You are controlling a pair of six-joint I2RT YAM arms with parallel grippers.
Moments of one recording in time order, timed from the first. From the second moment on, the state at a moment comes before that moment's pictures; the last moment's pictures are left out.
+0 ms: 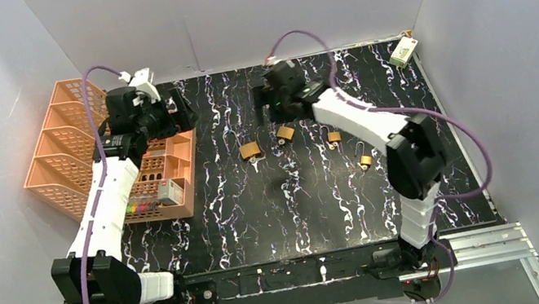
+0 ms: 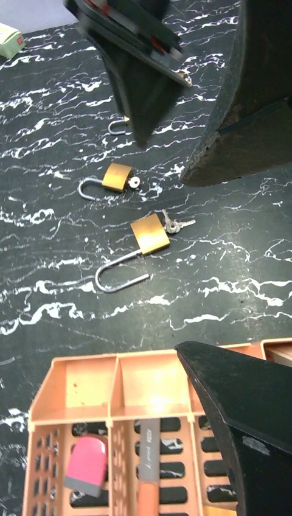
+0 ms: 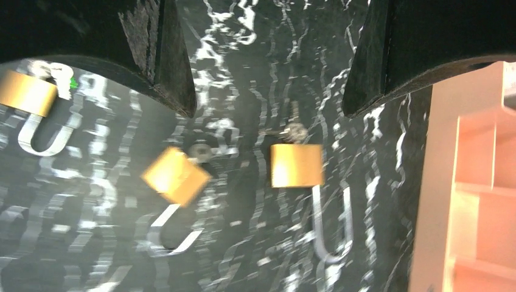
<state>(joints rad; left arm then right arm) -0.14 1.33 1.30 -0.52 0.24 -0.24 0.63 1.81 1.59 -0.57 0.09 0.52</state>
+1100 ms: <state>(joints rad) 0.05 1.25 1.42 -0.58 1.14 0.04 0.82 2.26 1.88 -0.63 0.09 0.34</state>
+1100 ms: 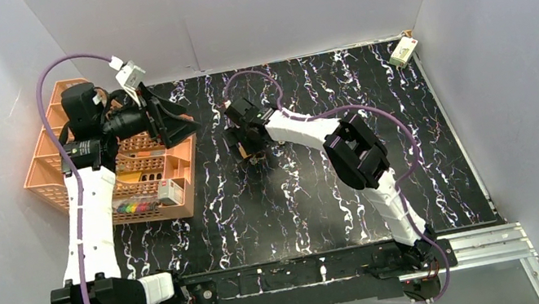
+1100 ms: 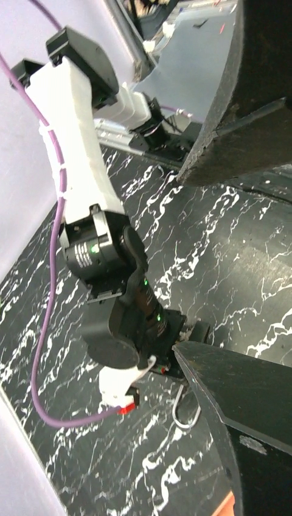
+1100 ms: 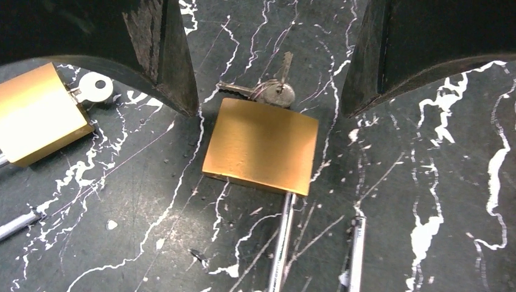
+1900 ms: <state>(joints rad) 0.05 1.17 1.14 -0.15 0.48 -0.36 0.83 2.28 1.82 -0.52 0.16 0.39</state>
